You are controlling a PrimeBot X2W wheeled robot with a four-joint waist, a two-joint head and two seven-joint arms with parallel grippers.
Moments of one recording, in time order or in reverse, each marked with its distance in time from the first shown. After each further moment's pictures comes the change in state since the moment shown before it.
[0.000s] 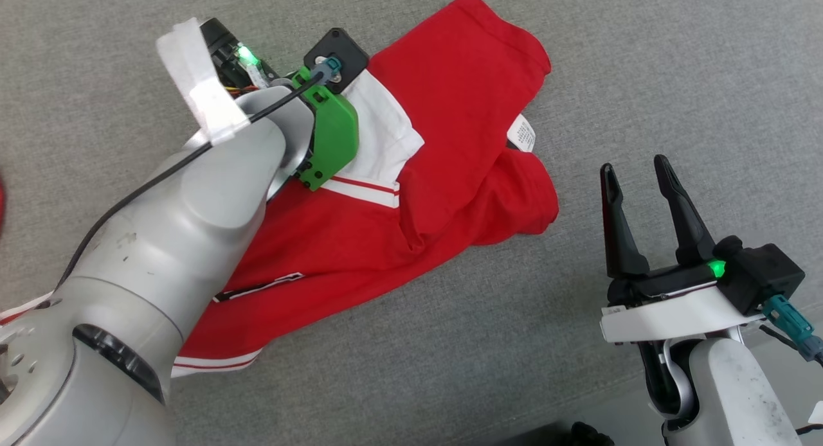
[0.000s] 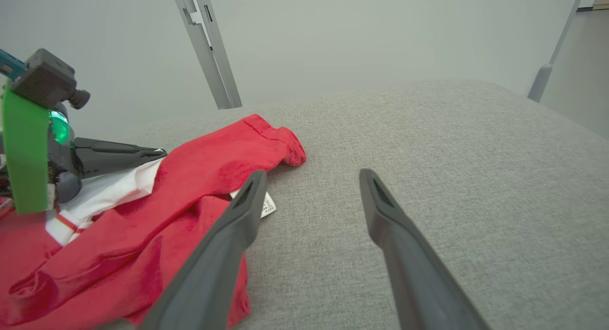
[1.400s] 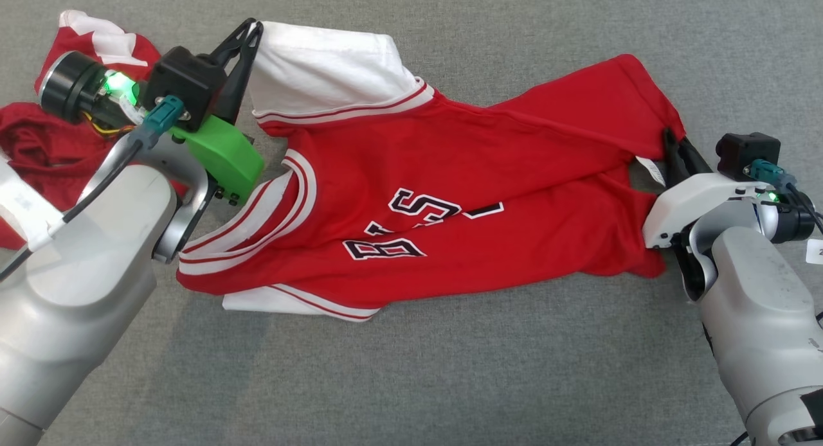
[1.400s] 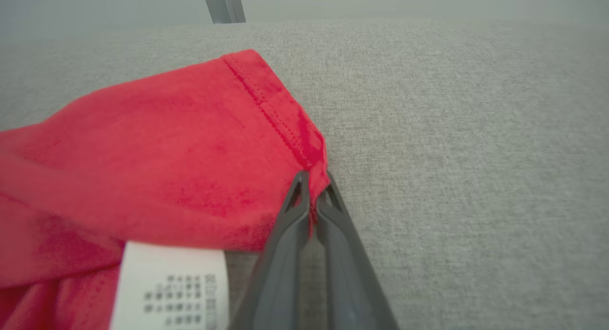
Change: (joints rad) left arm 0.223 0.390 0.148 -0.644 -0.144 0.239 -0.131; right arm -0.561 -0.120 -0.092 0.985 -0.080 0.000 -0.003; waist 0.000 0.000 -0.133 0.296
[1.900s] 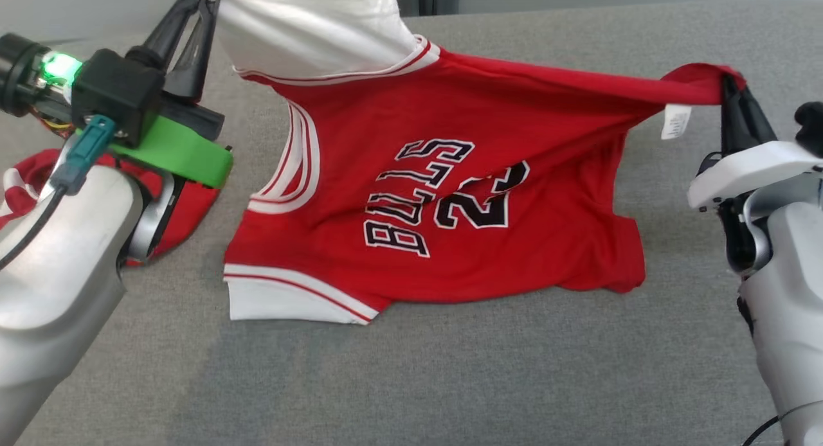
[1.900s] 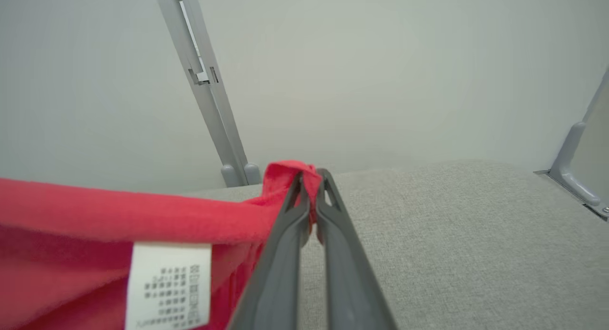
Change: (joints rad) left arm 0.053 0.074 0.108 -0.183 0.031 0.086 -0.126; right arm 0.064 -0.063 -0.029 -0.277 0.157 0.000 0.006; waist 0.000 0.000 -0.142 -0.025
